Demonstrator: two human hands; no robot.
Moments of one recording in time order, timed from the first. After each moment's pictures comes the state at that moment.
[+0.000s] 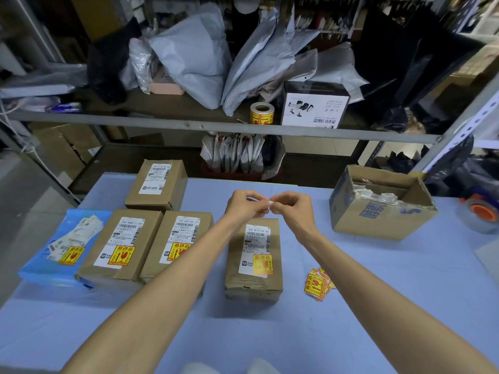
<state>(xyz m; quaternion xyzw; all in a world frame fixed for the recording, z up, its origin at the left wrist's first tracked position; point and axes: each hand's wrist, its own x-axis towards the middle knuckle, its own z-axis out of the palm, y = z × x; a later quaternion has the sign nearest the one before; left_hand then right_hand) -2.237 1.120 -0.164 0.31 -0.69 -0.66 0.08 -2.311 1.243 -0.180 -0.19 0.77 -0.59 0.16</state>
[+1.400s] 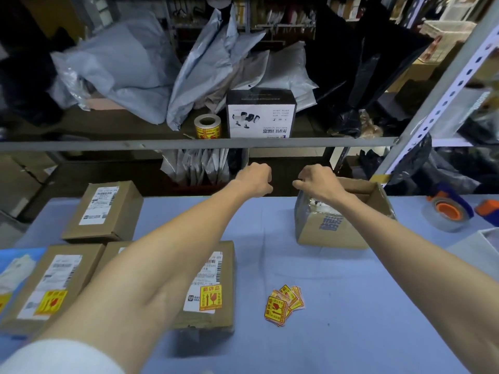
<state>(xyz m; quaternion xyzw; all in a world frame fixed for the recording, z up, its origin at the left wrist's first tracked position) -2.426 1.176 -0.112 0.13 -0.97 -0.17 -0.05 -2.505 1.333 -0.121 -0.25 0.94 -0.24 0.09</state>
